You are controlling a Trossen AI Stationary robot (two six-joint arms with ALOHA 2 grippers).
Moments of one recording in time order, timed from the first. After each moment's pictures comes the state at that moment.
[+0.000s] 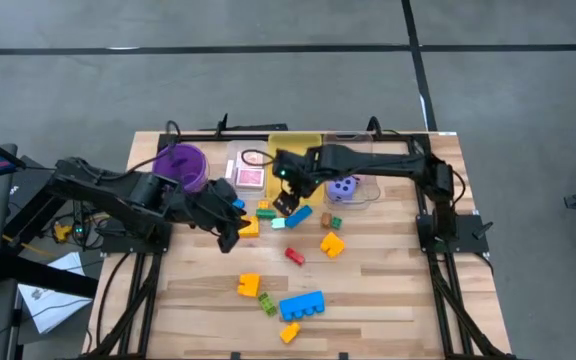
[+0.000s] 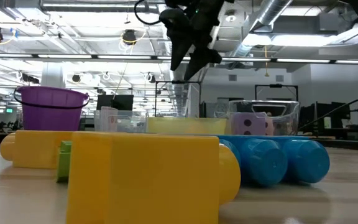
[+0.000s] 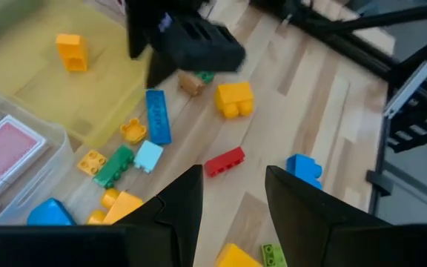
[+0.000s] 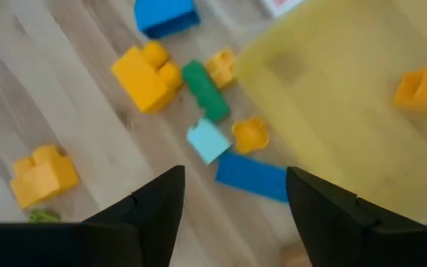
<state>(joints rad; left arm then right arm) -0.30 1.24 1.36 -0.89 -0.38 -0.71 -0.14 1.99 1.88 -1.03 0.00 0.52</state>
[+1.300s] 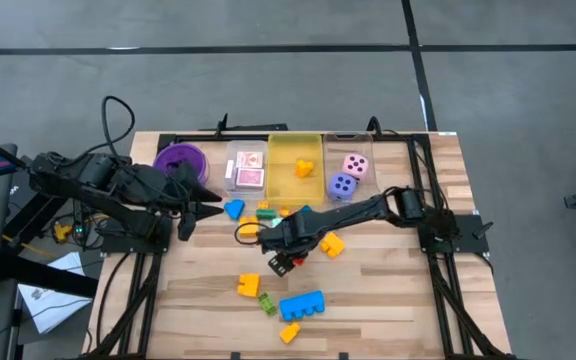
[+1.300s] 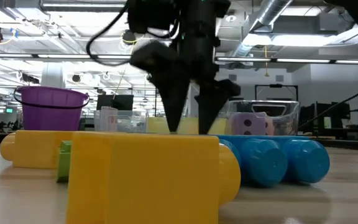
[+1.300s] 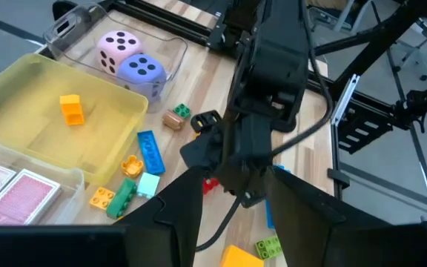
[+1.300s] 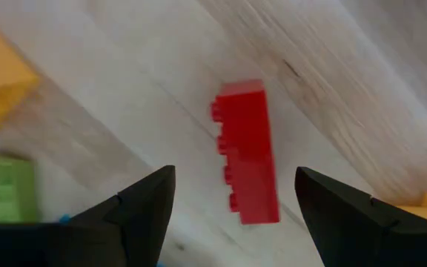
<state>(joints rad) -0.30 1.00 1.36 -0.93 -0.34 -0.53 0.15 2.27 1.88 -1.06 -0.08 0.94</state>
